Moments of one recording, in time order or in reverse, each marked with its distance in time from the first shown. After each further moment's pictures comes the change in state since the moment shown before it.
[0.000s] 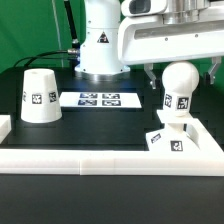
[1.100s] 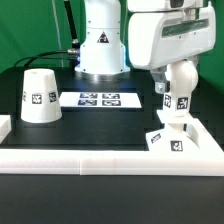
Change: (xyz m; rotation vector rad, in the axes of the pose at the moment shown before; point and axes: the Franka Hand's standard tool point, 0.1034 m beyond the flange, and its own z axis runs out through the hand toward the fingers) arm 0.007 0.009 -0.002 -0.077 -0.005 -0.978
